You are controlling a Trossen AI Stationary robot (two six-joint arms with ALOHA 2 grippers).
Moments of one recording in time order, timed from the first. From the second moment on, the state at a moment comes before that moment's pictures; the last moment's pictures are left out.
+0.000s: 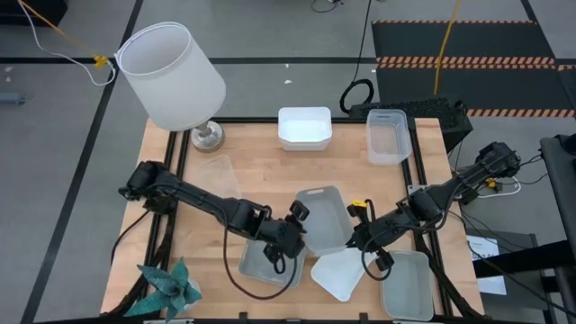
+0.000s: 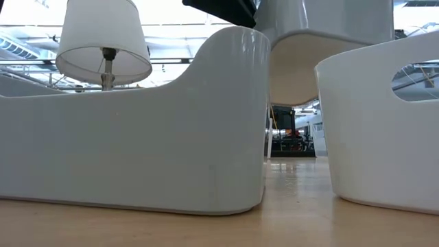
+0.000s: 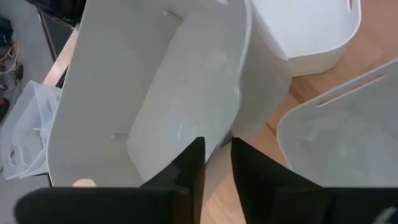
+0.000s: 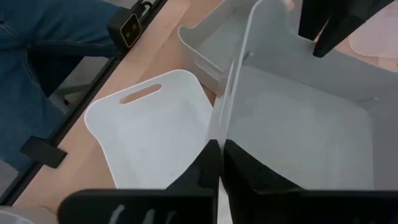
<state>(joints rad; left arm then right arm) -0.35 1.87 1.59 -0.57 -0.28 0.56 0.52 1.20 1.05 -0.68 0.08 0.03</state>
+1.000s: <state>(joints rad) -0.36 1.87 1.59 -0.54 -0.25 0.68 0.49 1.20 1.07 -0.48 0.10 0.36</state>
